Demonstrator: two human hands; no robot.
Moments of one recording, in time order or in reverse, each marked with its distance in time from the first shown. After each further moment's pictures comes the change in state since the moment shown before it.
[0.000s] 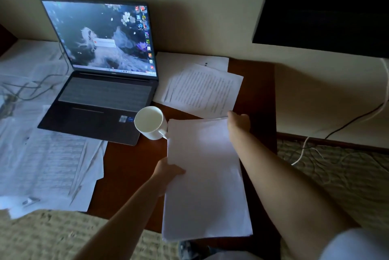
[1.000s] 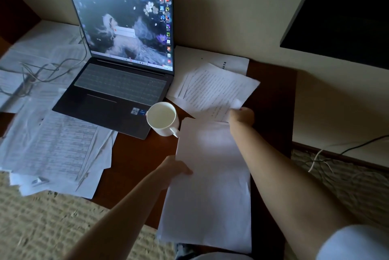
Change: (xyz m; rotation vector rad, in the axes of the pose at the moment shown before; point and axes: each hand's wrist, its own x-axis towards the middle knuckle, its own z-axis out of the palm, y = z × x) left_hand 0.014 0.009 -0.007 0.073 -0.068 -0.188; right_hand 0.004 -0.019 0.035 -0.045 -0.039 -0.159
